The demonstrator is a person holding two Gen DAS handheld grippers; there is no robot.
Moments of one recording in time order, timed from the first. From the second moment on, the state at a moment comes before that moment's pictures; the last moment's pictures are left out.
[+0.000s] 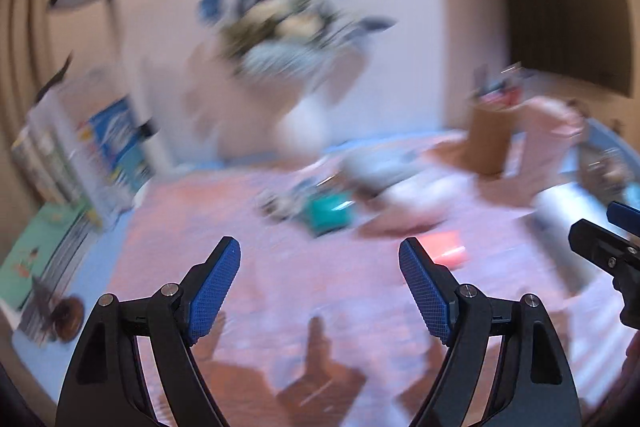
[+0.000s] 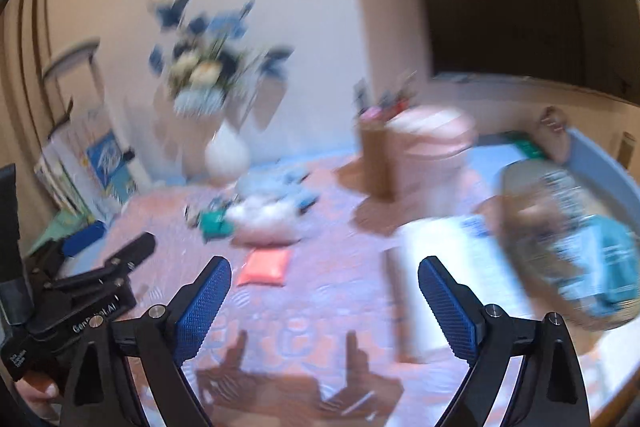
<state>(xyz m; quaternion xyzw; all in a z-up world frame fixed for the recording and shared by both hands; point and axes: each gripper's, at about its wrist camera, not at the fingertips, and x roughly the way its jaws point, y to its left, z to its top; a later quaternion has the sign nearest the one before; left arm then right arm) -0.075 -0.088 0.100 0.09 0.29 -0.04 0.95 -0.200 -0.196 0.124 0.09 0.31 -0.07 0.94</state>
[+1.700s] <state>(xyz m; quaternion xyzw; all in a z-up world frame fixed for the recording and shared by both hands) 0.024 -0.062 0.100 0.19 0.35 -0.23 0.89 -0.106 -0.148 0.081 -0.04 0.49 0.00 0.87</state>
